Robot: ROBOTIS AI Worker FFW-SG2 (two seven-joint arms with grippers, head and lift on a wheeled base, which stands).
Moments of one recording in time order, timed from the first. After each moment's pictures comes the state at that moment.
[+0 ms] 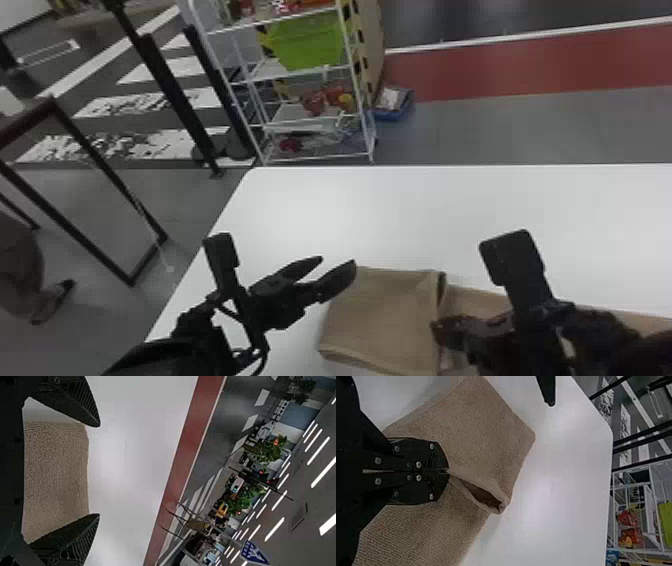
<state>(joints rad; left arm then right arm) 0.34 0.04 0.38 -2.09 0.32 0.79 -0.67 0.10 0.00 0.46 -2.17 0.06 1.34 0.40</state>
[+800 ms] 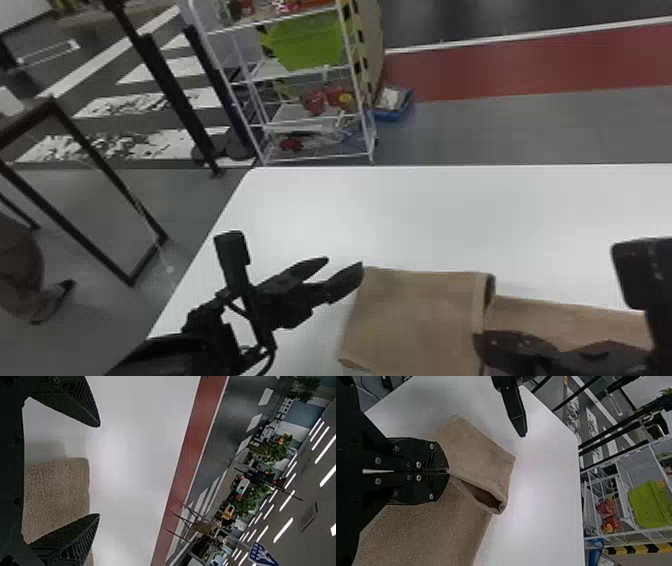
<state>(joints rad) 0.33 0.04 0.35 -2.08 0.27 0.79 -0.66 0.29 0.00 0.26 -2.61 0.01 1.57 0.51</state>
